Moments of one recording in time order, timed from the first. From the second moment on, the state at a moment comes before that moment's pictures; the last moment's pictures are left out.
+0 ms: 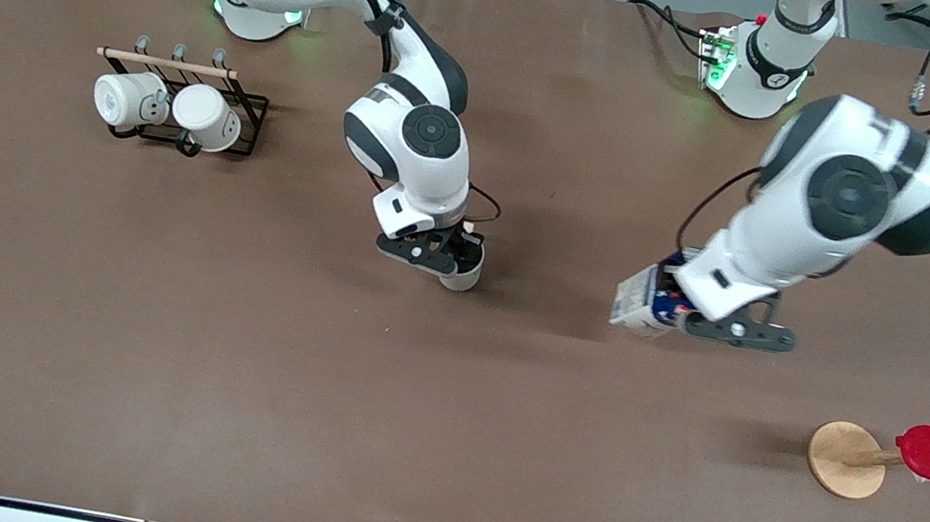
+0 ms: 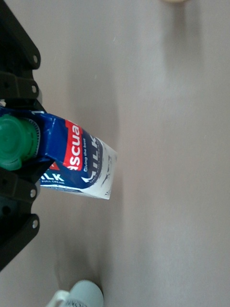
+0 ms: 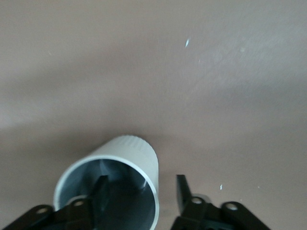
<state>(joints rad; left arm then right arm) 0.00 0.31 -0.49 -1.68 0.15 1.88 -0.51 0.39 0.64 0.42 -1.64 -0.36 2.28 1.21</state>
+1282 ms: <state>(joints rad) -0.26 0.62 -0.60 -1.51 0.38 1.86 -0.84 0.07 -0.06 -0.02 -1.61 -0.05 1.59 0.33</state>
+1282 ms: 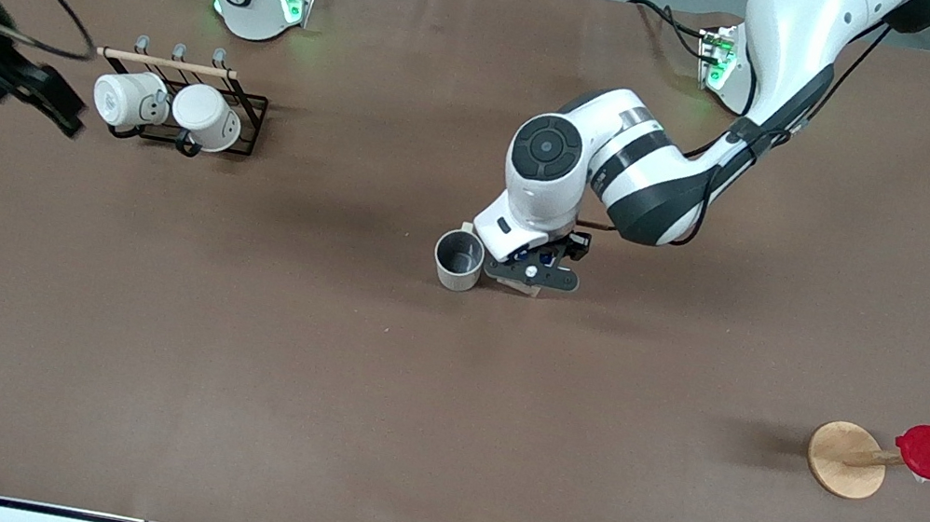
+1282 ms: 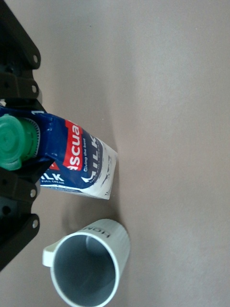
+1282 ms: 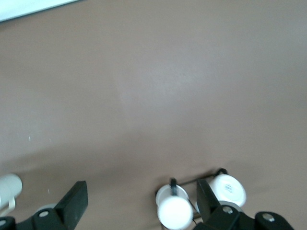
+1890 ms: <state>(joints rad) -0.27 0.65 -0.60 -1.48 0.39 1.86 -0.87 0.03 -0.09 -0.12 -1.55 -0.02 1.46 0.07</state>
